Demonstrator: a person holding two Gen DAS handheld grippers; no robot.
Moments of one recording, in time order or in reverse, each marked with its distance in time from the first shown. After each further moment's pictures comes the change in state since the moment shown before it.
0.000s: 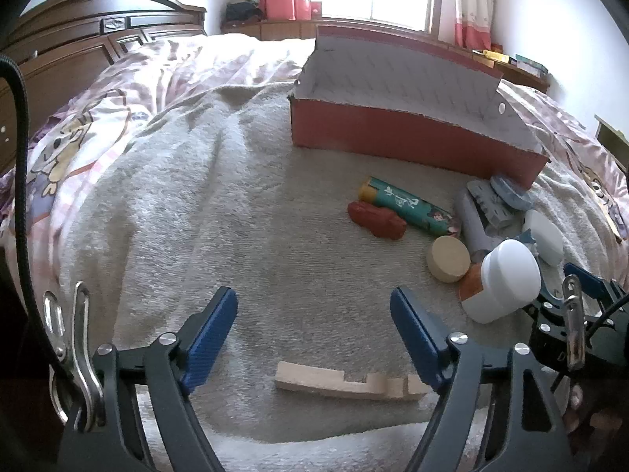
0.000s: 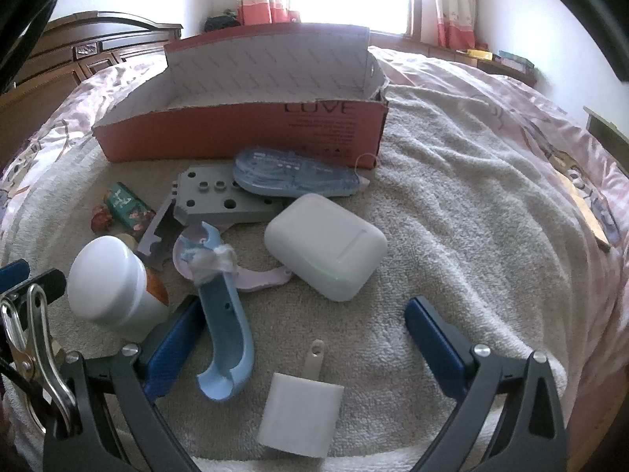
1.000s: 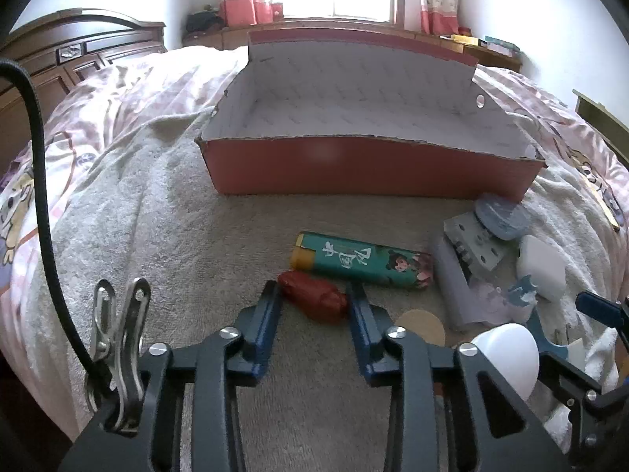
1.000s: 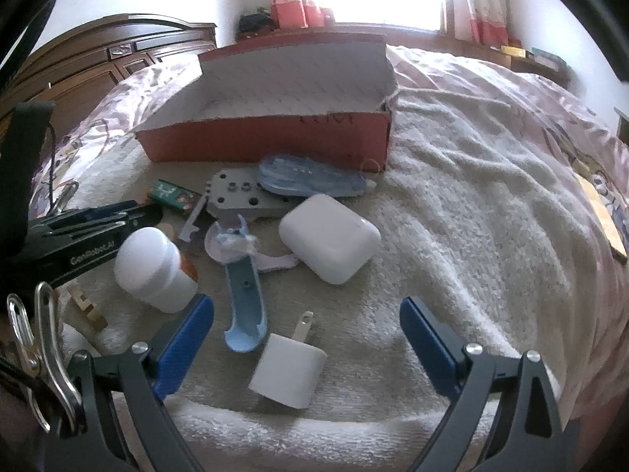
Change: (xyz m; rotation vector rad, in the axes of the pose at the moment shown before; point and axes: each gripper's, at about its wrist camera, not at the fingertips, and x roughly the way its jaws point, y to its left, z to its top) left arm 0.040 -0.042 0.041 0.109 -0.002 -0.063; right arm -0.023 -0.018 0.000 -0.033 0.009 0.162
